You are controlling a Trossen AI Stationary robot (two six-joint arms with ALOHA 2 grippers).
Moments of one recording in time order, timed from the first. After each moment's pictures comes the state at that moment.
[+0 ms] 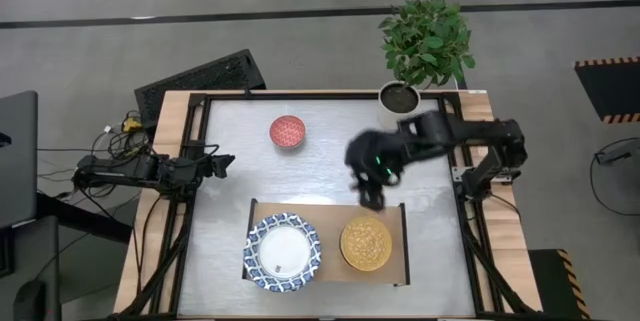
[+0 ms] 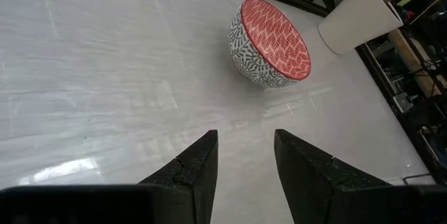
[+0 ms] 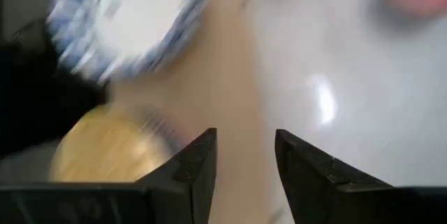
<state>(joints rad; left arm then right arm) -0.09 0.06 0.20 -0.71 -0.67 -1.15 0.18 1.71 2.08 -1.34 -0.01 0.38</state>
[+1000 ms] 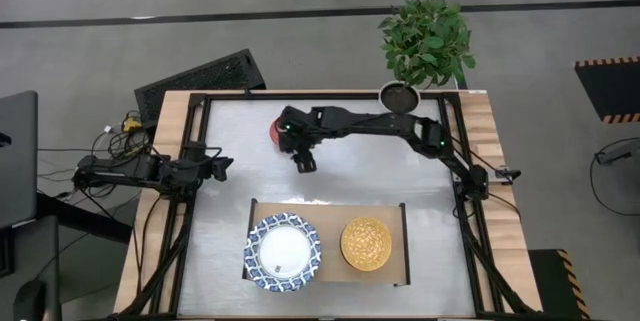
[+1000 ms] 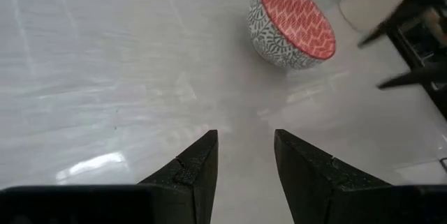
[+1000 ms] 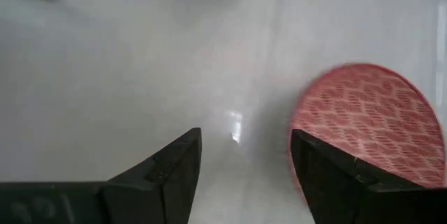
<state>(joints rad) -0.09 0.06 0.20 -0.79 -0.65 -1.12 -0.20 2.30 2.08 -0.75 -0.08 -0.44</state>
